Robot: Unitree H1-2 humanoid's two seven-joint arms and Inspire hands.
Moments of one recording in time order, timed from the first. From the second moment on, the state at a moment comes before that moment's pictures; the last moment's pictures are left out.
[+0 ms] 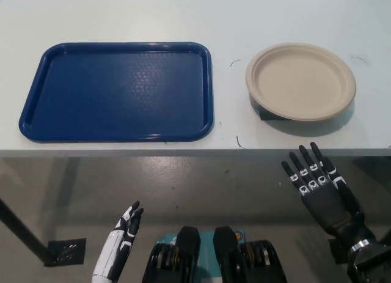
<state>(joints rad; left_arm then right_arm) 0.04 0.07 -0.07 0.17 0.16 -0.20 -0.02 -0.20 -0.03 -0.23 0.16 1.28 0.46 0.10</state>
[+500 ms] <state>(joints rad) 0.04 0.07 -0.07 0.16 0.17 -0.20 -0.02 -0.24 -0.03 -0.26 0.15 1.28 0.47 0.07</state>
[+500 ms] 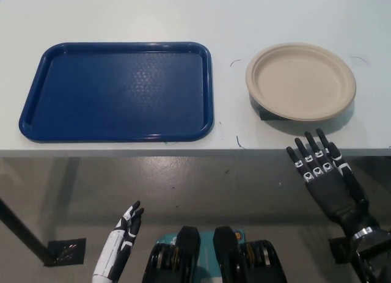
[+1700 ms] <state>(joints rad) 0.04 0.07 -0.07 0.15 0.19 -0.20 -0.02 -0.34 -0.01 -0.26 0.21 1.26 0.47 0.05</state>
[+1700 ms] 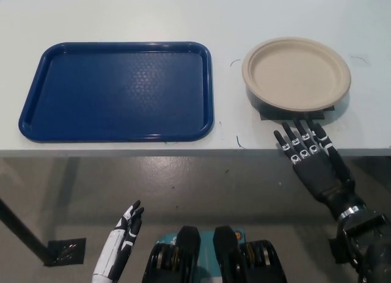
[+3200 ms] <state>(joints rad) 0.02 0.07 -0.07 0.16 0.19 -0.20 -0.02 -0.42 0.00 -0.35 0.40 1.16 0.47 0.11</state>
